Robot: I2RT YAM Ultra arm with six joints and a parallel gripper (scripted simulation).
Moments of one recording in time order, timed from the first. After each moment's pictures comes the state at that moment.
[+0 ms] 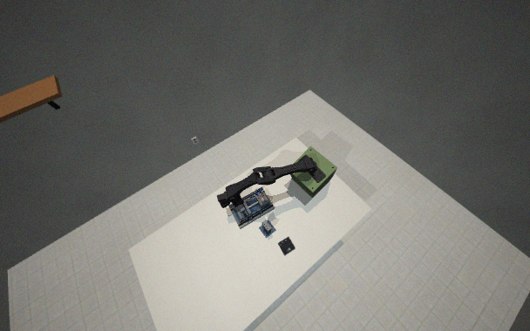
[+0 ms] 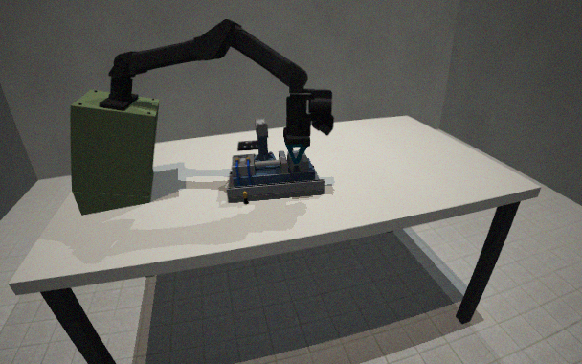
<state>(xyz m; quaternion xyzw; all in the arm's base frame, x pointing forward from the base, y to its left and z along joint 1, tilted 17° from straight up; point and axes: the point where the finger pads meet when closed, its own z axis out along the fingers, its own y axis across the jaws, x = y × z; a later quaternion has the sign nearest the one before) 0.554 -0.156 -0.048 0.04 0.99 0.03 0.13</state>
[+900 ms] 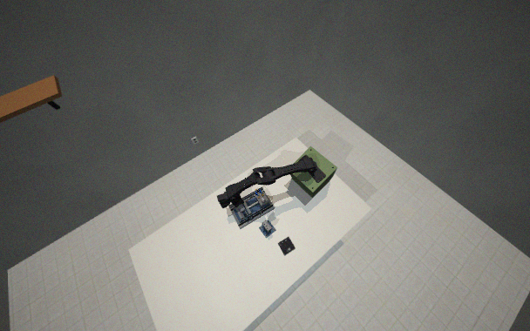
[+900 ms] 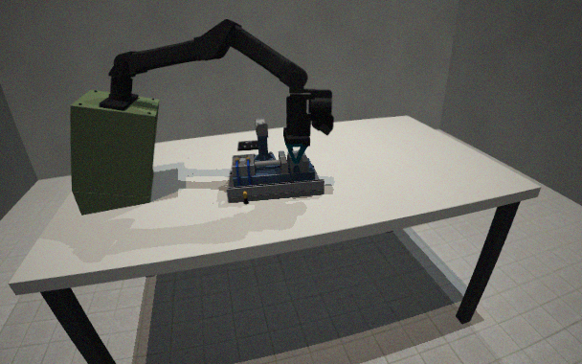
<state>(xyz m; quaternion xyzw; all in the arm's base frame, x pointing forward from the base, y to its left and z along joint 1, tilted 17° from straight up) 0.554 -0.155 -0.048 0.04 0.99 0.03 0.13</state>
